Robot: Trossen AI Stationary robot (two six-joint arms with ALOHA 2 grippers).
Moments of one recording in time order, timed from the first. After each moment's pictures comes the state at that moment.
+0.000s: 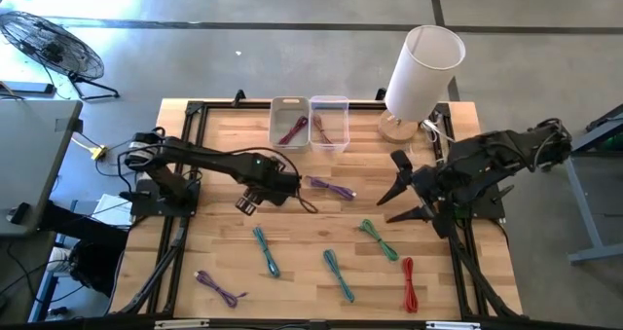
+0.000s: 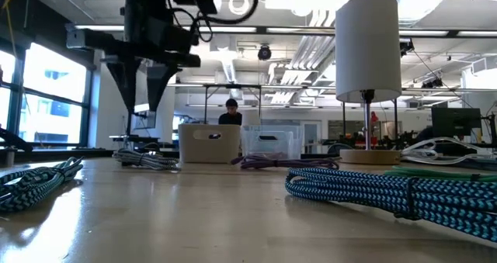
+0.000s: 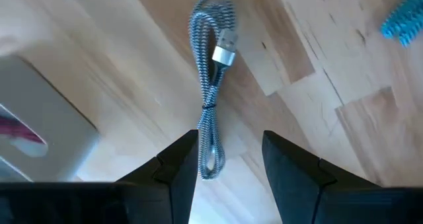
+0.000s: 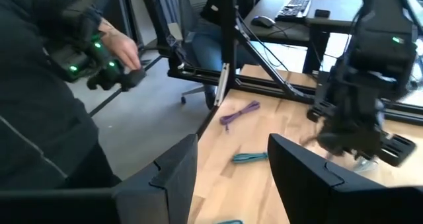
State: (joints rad) left arm -0.06 1.68 1.28 -1.17 -0.21 0.48; right arm 0.37 1.12 1.43 -0.62 -0.08 0.07
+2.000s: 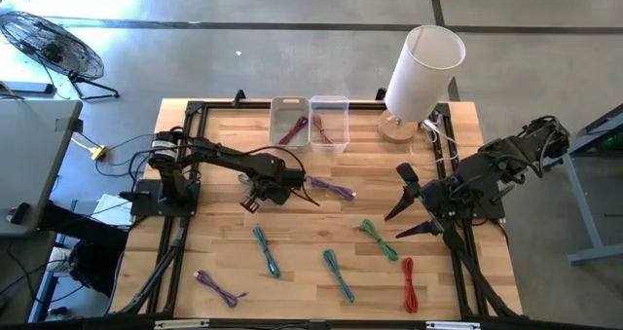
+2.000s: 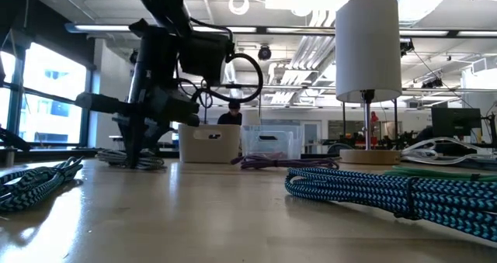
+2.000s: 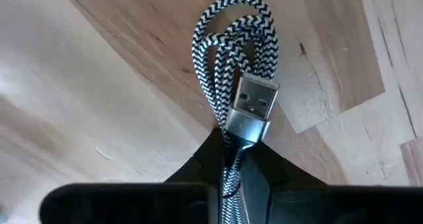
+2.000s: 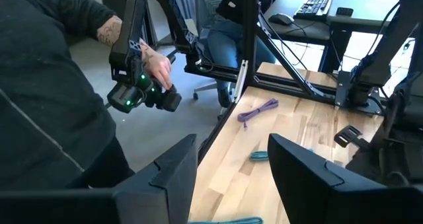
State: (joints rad) left arm 0.04 1.88 1.09 -0.95 -0.08 0.62; right arm 0.51 1.12 1.43 -0.62 0.00 0.10
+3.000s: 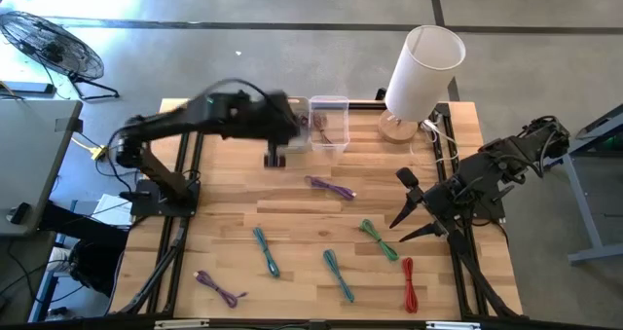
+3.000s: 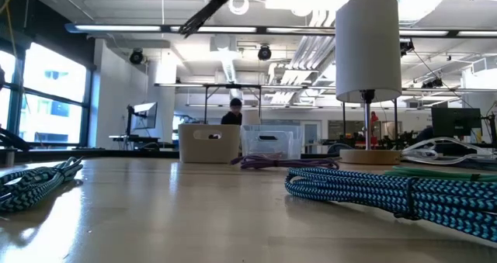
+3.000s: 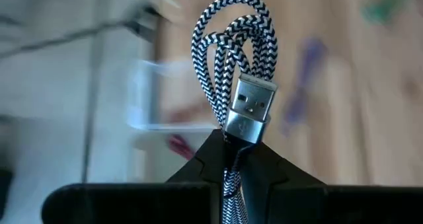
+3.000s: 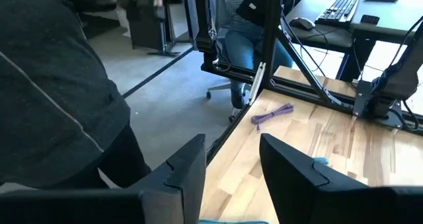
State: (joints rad) left arm 0.11 1.57 1.89 -1.15 -0.31 0.29; right arm 0.51 1.12 1.43 -0.62 -0.08 0.04
